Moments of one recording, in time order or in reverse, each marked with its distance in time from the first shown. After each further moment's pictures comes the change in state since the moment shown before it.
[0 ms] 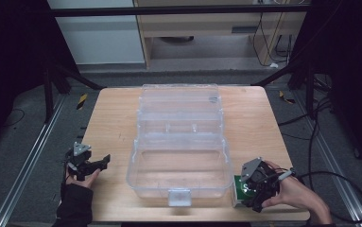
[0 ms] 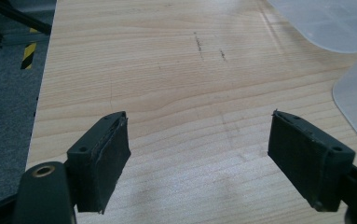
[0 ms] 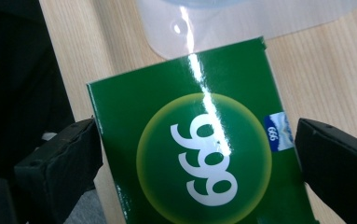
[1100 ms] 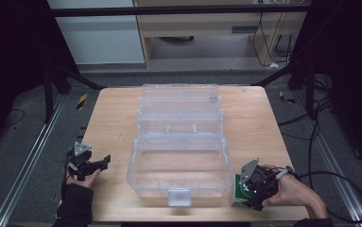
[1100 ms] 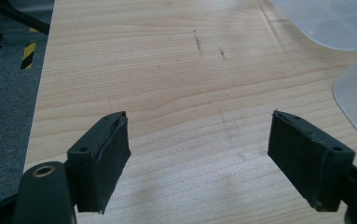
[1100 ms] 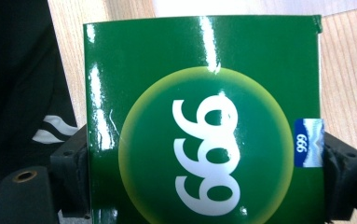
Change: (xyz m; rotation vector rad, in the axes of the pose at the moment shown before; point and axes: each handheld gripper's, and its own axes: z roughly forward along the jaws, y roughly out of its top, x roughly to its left) left arm -0.001 0.000 0.001 0.006 0.000 0.005; right arm -0.007 -0.007 0.014 0.037 0.071 -0.044
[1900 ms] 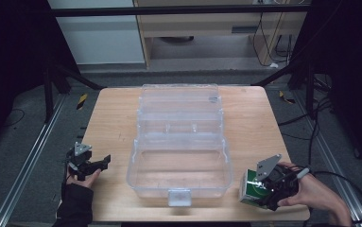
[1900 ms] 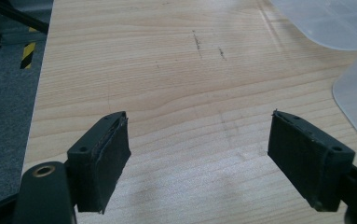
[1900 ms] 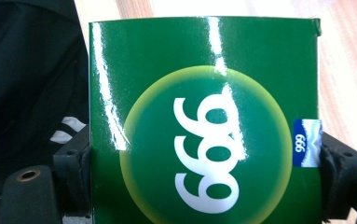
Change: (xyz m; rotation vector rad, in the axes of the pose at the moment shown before) left arm 0.000 0.000 0.000 0.002 -0.001 0.000; right arm 0.008 -0.015 -0.054 -0.088 -0.045 0.036
